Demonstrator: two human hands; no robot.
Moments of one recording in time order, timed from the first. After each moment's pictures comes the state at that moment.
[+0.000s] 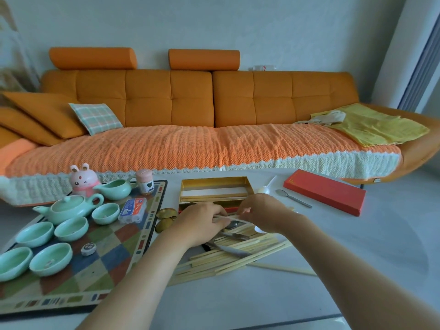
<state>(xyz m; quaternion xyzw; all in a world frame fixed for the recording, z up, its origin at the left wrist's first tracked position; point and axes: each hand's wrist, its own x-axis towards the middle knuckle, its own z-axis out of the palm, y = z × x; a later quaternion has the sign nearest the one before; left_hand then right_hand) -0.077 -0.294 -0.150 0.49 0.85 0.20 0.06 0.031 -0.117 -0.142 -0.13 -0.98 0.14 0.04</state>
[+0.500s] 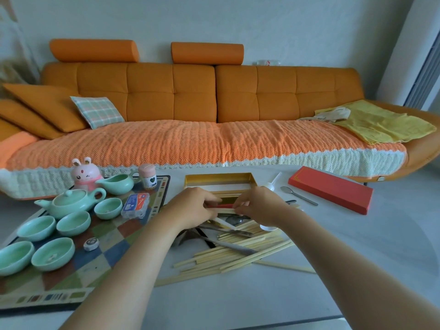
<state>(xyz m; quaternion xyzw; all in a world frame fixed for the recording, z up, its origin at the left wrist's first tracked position) -0.105 -0.305 -0.136 0.44 0.86 0.24 0.10 0.014 -0.126 -0.139 -0.14 -0.97 0.19 0.06</state>
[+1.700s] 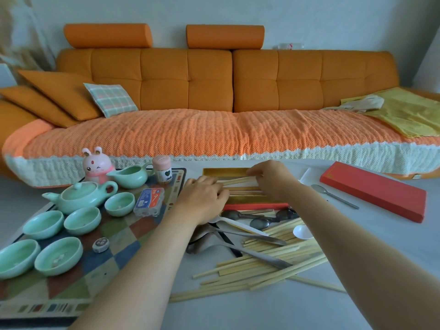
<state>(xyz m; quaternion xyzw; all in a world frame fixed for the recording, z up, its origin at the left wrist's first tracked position) -0.165 -0.285 -0.173 0.46 0.88 0.06 -0.05 -0.072 -0.097 -0.146 -0.20 -0.95 0.22 0.13</state>
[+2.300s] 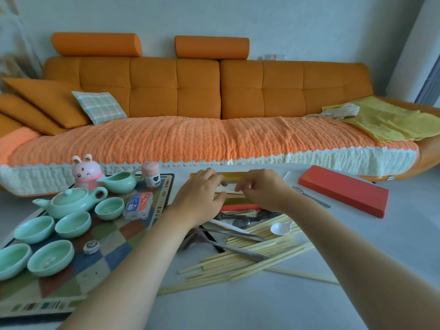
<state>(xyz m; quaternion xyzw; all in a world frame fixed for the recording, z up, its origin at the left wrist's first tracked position) -0.124 -0.286 -0.142 0.52 0.82 0.21 -0.11 -0.014 -0.115 -0.125 -0.10 -0.96 0.22 0.16</state>
